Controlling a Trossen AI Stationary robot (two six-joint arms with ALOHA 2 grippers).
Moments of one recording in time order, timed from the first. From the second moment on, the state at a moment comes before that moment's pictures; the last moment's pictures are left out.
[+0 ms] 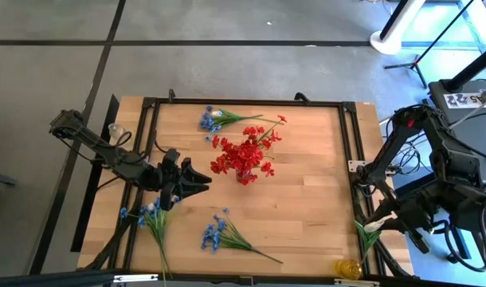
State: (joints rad) left arm -0.52 1.00 0.78 0.27 -0.48 -0.73; right arm 1.35 1.10 1.52 -1.02 0.74 0.33
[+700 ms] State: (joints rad) left arm -0.52 1.00 0.78 0.24 -0.49 -0.73; right arm 1.35 1.12 1.52 -1.05 0.77 0.36
